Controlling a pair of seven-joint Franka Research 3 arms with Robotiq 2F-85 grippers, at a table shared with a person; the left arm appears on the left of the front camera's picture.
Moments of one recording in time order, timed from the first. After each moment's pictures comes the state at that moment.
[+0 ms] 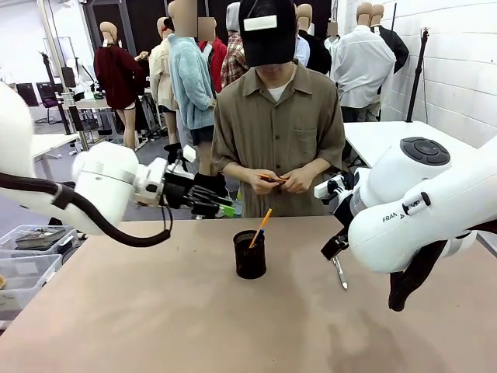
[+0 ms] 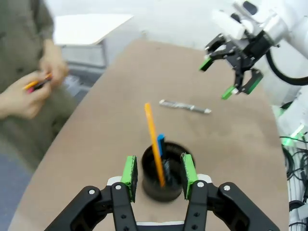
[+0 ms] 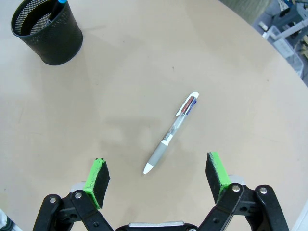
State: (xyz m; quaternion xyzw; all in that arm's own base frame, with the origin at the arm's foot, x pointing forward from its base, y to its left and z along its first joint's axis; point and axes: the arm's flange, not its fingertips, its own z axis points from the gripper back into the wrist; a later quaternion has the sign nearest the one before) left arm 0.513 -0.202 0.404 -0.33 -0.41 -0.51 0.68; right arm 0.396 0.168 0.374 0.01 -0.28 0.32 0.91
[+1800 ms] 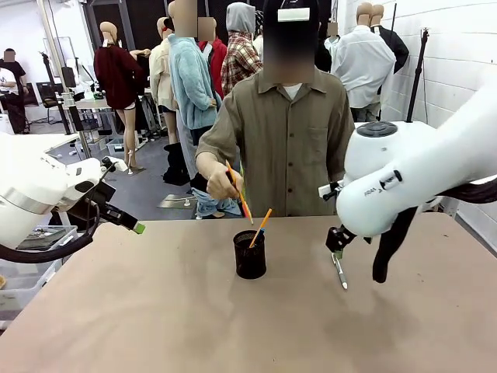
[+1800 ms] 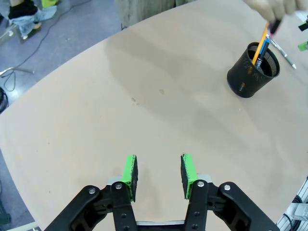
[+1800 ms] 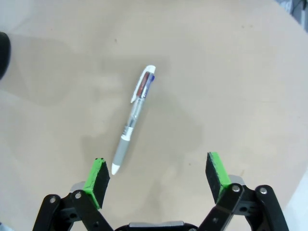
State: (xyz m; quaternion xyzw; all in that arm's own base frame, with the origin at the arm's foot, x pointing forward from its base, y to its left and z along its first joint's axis) left arm 0.445 -0.058 0.417 -0.14 -0.31 -0.30 0.89; right arm 0.465 0.167 0.361 -0.05 -0.14 0.22 0.97
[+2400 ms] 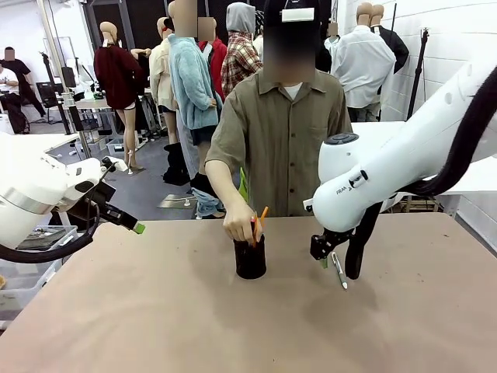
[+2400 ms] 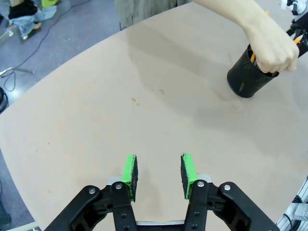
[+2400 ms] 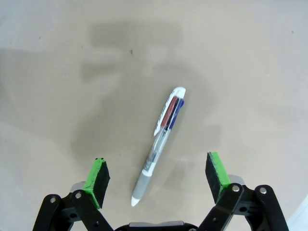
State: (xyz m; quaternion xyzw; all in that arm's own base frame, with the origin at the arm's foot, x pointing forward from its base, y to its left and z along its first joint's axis) left arm 0.446 -0.058 0.417 -0.14 -0.31 -0.30 0.89; right arm 0.507 0.200 0.320 -0.05 -0.07 0.20 0.98
